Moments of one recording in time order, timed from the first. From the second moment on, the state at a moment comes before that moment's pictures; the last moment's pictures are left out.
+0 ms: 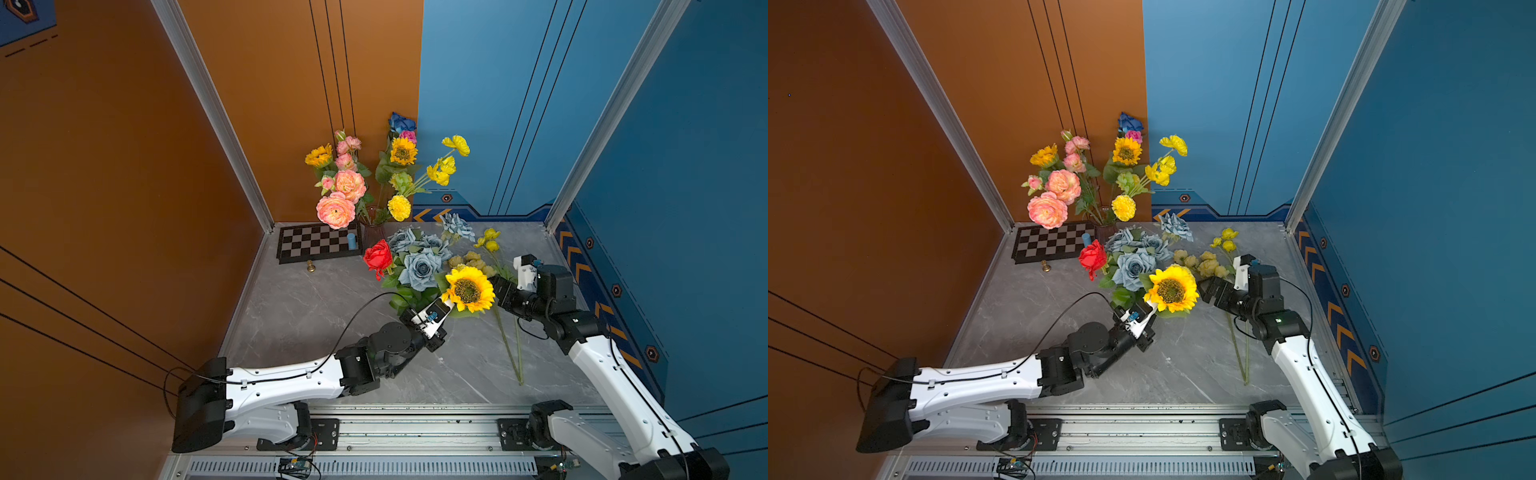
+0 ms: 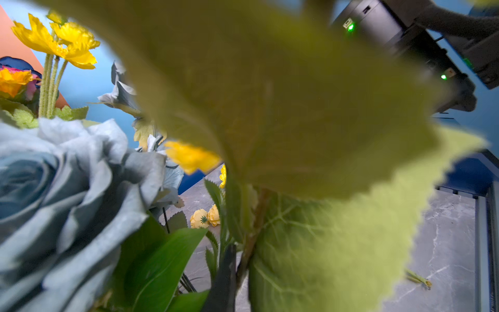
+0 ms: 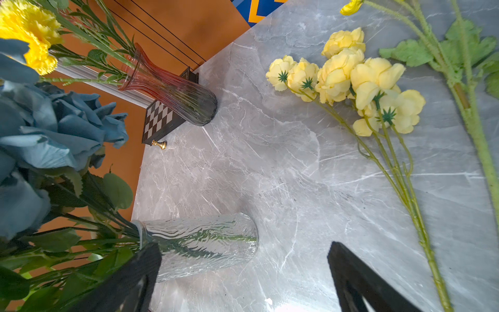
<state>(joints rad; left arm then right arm) -1.22 1.23 0.80 0.41 -0.49 0.19 0.16 0.98 0.84 -0.48 -0.39 0.60</state>
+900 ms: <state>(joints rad) -1.24 1.15 0.86 0.41 -0.49 0.32 0.20 0.80 0.83 -0.47 -0.39 0.60</state>
